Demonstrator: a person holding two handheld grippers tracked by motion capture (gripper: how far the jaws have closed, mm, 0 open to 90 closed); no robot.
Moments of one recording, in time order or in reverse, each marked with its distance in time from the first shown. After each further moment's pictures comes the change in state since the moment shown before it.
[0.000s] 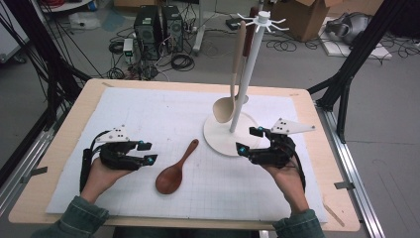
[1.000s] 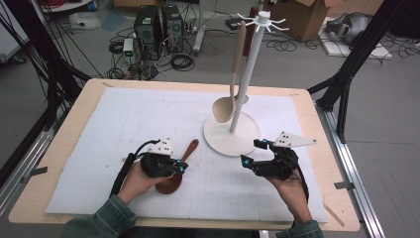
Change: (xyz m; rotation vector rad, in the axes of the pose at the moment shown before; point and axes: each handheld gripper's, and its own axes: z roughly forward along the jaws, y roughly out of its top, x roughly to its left) left arm -0.039 0.001 0.090 0.182 -0.109 0.112; right arm -0.001 -0.034 -0.008 0.041 -0.023 0.019
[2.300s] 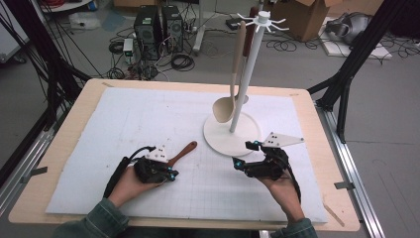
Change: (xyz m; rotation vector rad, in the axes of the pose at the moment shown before) left arm 0.006 -0.025 -0.014 0.139 0.045 0.007; right arm 0.008 0.000 0.021 0.051 0.026 -0.015
